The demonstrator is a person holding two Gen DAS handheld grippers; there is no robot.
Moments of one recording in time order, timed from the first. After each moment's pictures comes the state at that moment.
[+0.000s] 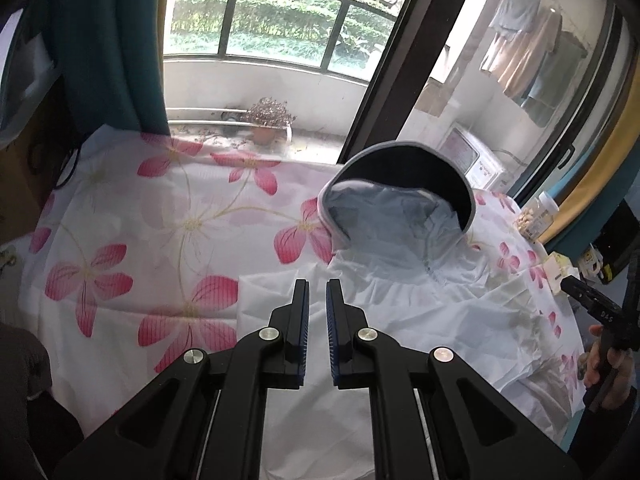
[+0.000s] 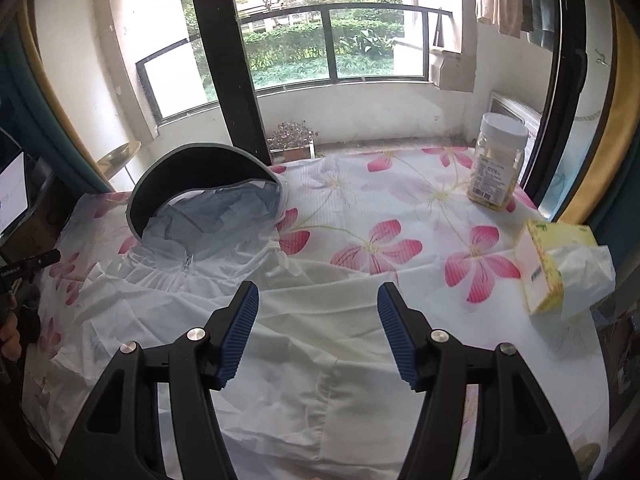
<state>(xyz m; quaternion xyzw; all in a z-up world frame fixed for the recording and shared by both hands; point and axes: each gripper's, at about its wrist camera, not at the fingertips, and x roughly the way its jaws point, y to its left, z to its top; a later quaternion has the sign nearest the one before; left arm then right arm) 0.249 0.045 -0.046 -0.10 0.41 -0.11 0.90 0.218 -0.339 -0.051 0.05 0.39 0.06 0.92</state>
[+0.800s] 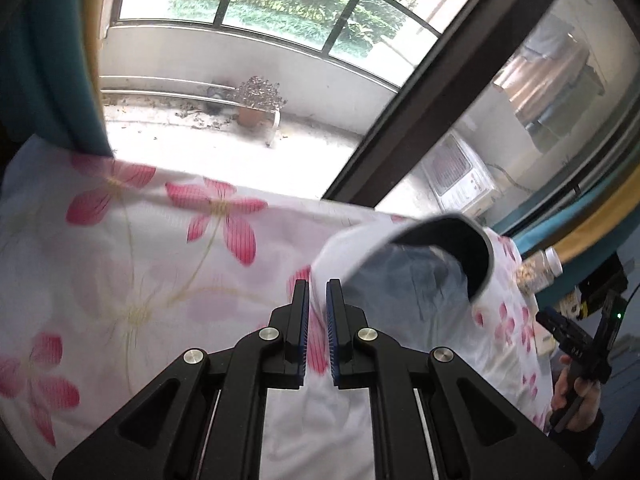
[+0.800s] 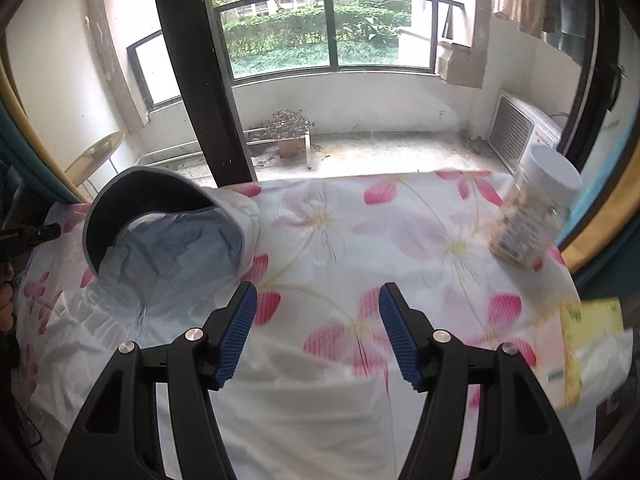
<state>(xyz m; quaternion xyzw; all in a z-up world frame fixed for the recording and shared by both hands) 0.393 0.051 -0.067 -0.18 0.45 -0.13 0.87 0.331 -0.343 -0.063 0.03 0.42 0.06 0.91</state>
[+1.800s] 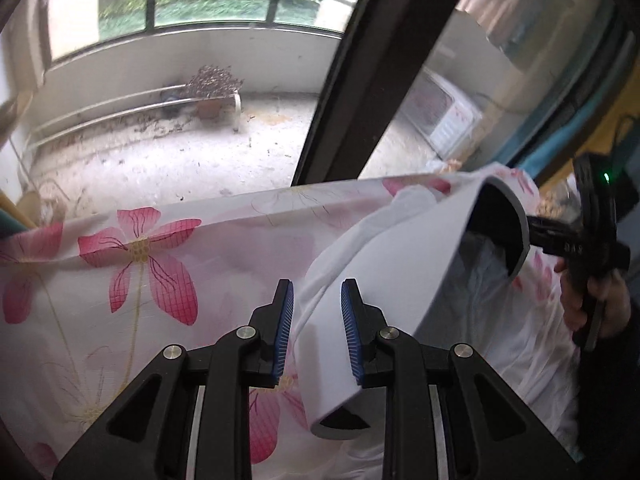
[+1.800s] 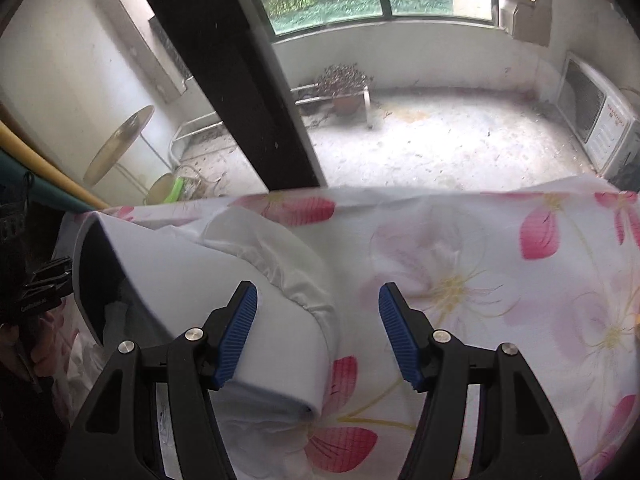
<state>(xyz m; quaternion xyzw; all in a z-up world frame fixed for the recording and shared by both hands) 0.443 -0.010 -0.104 -0.04 0.49 -0.20 0.85 0.454 -0.282 -0.119 0.08 0.50 0.16 0.85</state>
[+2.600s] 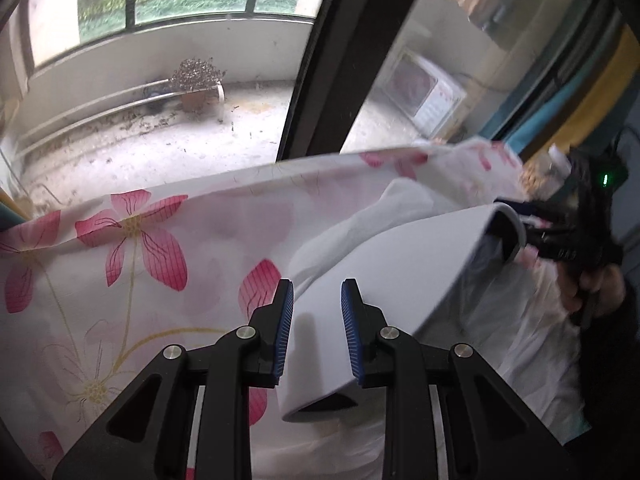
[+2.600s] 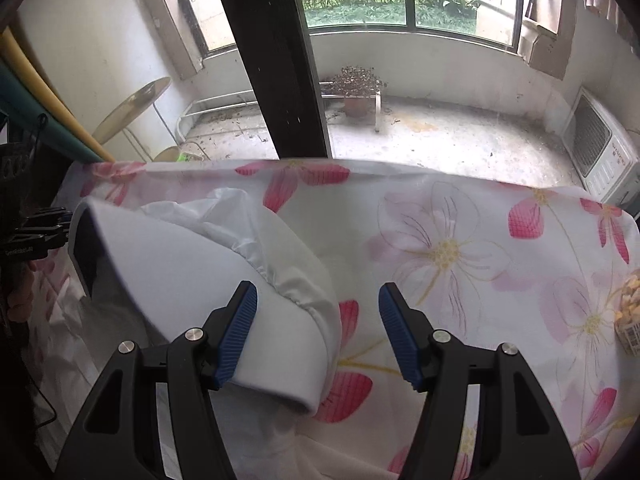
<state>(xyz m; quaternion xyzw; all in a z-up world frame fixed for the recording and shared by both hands) 0.424 -0.016 -0.104 -0.01 0.50 -0.23 0.83 0.410 -0.287 -0.116 0.01 0.48 0.17 0.86</state>
